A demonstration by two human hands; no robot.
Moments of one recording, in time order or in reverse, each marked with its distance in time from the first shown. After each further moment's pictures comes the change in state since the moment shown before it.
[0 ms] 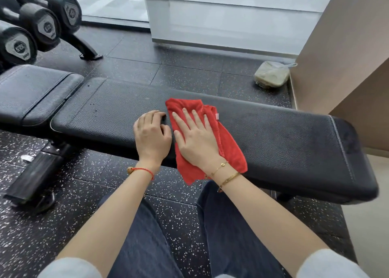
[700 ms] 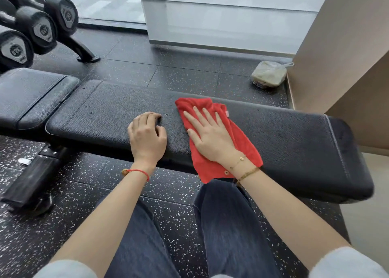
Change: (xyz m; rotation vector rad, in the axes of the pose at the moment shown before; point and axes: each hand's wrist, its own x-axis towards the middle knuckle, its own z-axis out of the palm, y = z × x) left_hand 0.000 0.003 -0.004 -0.011 -0.019 -0.023; right_hand -0.003 0.053 -0.015 0.024 -0.065 -0.038
